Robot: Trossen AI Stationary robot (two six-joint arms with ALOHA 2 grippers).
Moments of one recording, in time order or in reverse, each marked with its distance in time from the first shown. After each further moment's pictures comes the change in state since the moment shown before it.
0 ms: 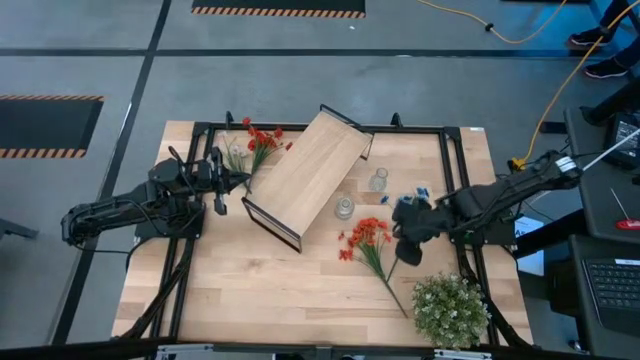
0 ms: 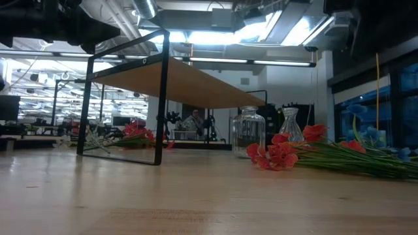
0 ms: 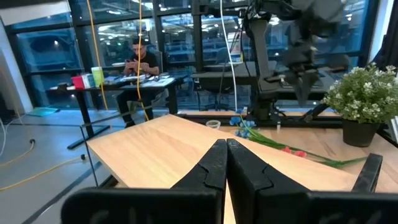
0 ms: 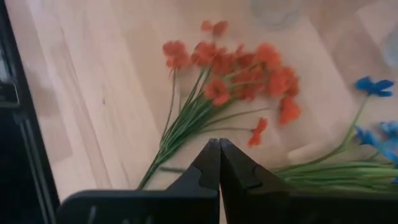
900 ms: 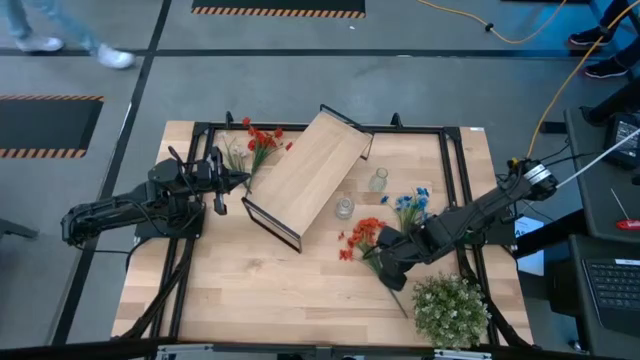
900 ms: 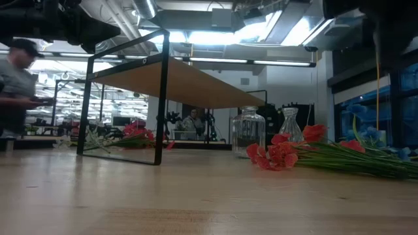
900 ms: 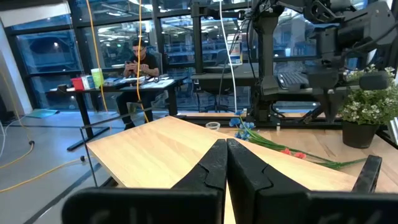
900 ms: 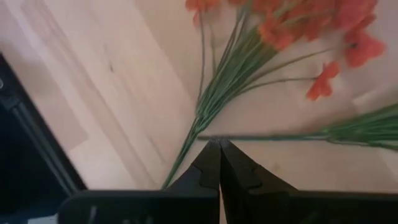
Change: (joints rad) left arm 0.000 0.000 0.000 0.002 0.002 0.001; right arm 0.110 0.306 0.178 -0.074 -0.098 0.255
